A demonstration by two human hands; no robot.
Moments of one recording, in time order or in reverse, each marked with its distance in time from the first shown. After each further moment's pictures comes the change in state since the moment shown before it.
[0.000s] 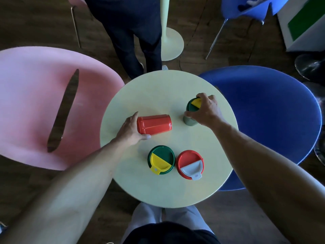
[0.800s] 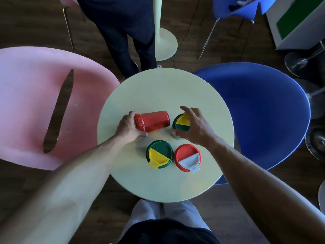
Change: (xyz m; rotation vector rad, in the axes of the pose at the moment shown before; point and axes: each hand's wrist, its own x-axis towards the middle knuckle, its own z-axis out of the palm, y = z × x) left_hand -0.009 0.005 -0.002 -0.075 0.048 -0.024; right_hand -0.065 0.014 0.031 0.028 -0.089 -0.267
